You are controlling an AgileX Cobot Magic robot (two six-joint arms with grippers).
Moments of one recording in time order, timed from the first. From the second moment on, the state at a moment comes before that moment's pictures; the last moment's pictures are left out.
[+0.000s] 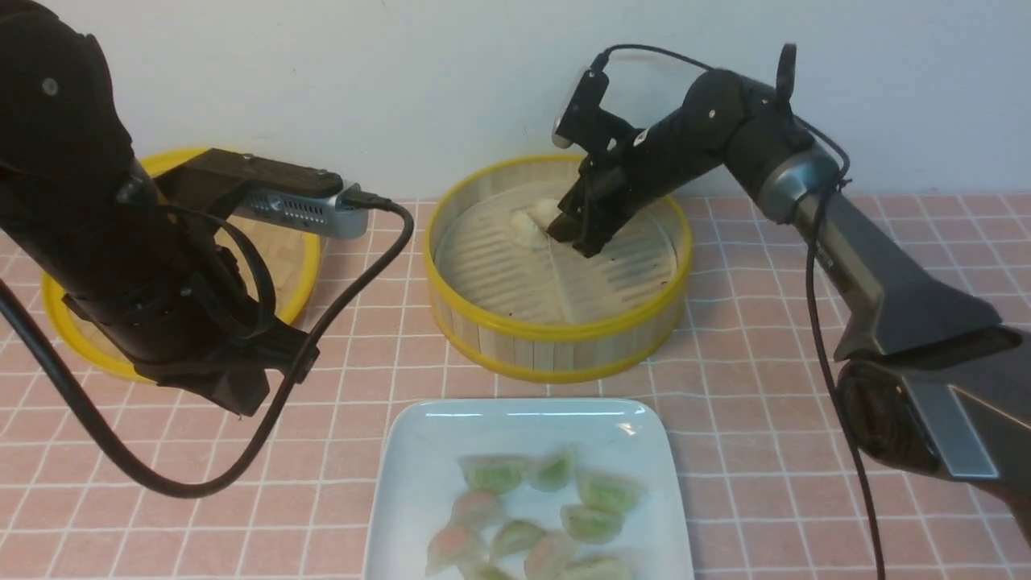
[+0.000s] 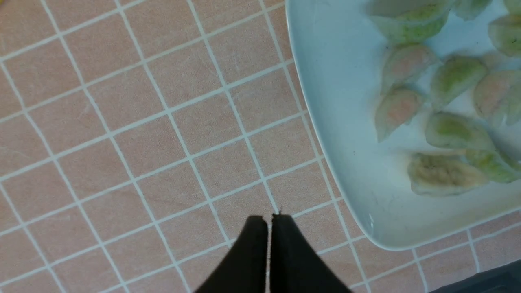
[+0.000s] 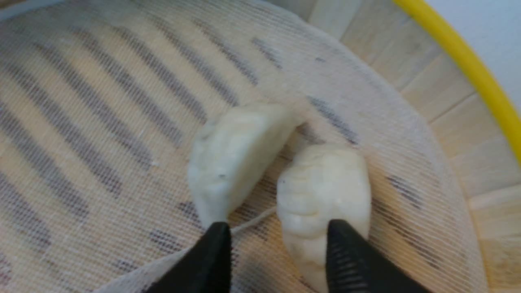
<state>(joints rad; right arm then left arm) 0.31 2.81 -2.82 0.52 1.11 -1.03 -0.28 1.44 -1.23 -0.11 1.22 0.08</state>
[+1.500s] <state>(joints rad) 0.31 2.82 -2.93 0.36 1.21 -0.81 -0.28 1.44 -1.23 -0.09 1.23 0.08</state>
